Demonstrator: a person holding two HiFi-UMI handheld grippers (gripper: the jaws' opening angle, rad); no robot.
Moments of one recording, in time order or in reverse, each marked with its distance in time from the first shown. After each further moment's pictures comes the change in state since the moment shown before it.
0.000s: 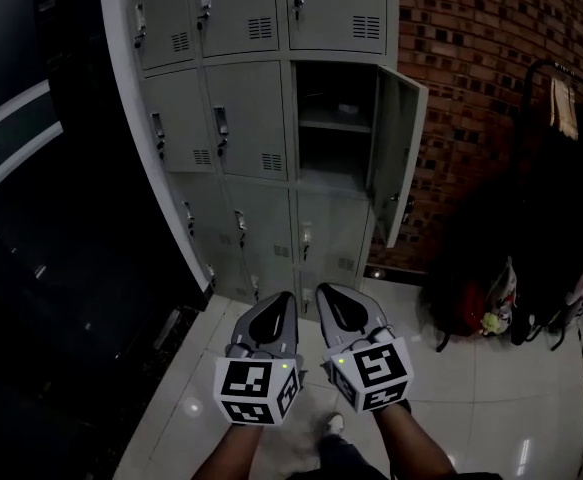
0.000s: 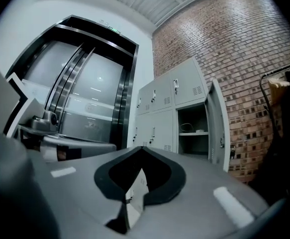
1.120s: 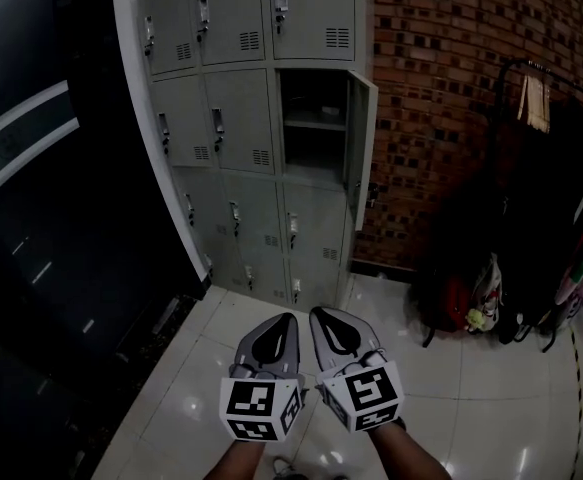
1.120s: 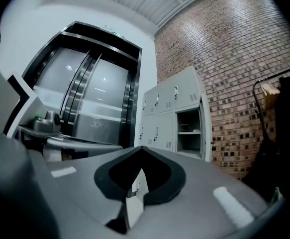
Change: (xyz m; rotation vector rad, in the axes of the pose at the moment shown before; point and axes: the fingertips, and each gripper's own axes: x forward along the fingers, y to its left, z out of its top) left arm -0.095 -0.129 -0.016 -0.012 0.015 0.043; right arm -0.157 0.021 0.005 -0.003 0.013 0.051
